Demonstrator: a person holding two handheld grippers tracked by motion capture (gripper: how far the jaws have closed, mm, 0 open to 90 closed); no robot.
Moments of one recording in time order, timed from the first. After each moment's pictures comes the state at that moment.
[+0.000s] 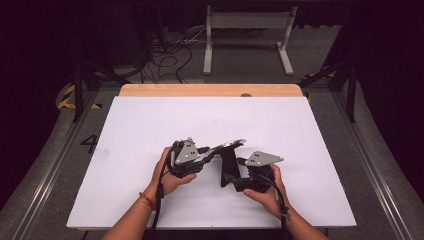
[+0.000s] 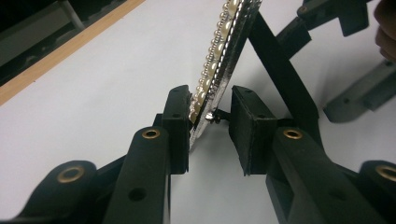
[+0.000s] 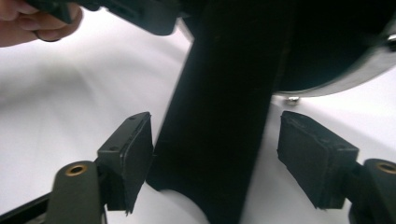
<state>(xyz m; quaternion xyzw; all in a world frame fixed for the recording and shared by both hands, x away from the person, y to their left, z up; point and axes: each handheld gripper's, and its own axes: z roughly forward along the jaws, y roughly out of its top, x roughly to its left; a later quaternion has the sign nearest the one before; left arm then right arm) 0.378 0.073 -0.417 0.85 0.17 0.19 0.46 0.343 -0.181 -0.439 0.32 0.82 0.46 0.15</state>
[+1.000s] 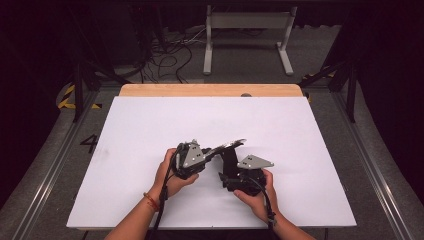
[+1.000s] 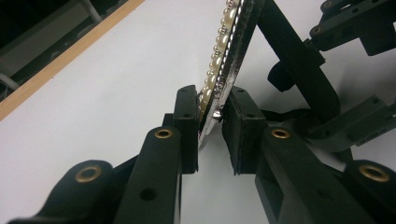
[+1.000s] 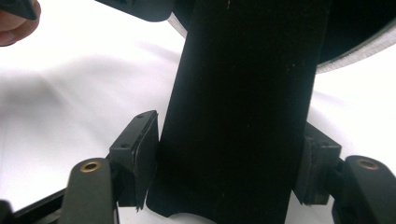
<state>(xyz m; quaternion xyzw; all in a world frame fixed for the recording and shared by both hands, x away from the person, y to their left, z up) 0.373 0.062 -0.418 0.85 0.17 0.23 0.43 0.339 -0.162 -0.456 0.38 0.79 0.44 0.17</state>
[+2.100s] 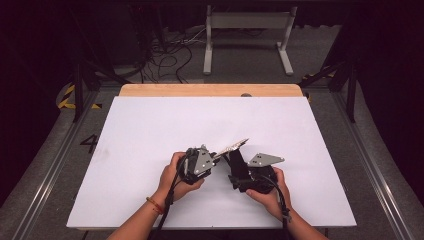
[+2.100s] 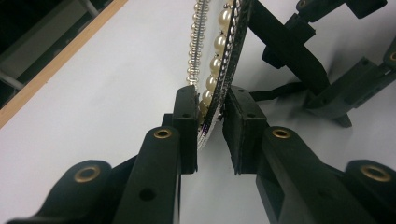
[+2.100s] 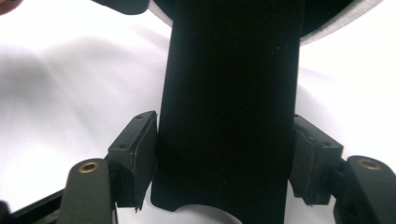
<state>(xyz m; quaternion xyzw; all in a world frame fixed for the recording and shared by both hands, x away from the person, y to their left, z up) 0.354 0.042 -0.414 0.87 0.16 0.25 0.39 0.345 -0.193 -0.450 0.36 0.82 0.42 0.14</state>
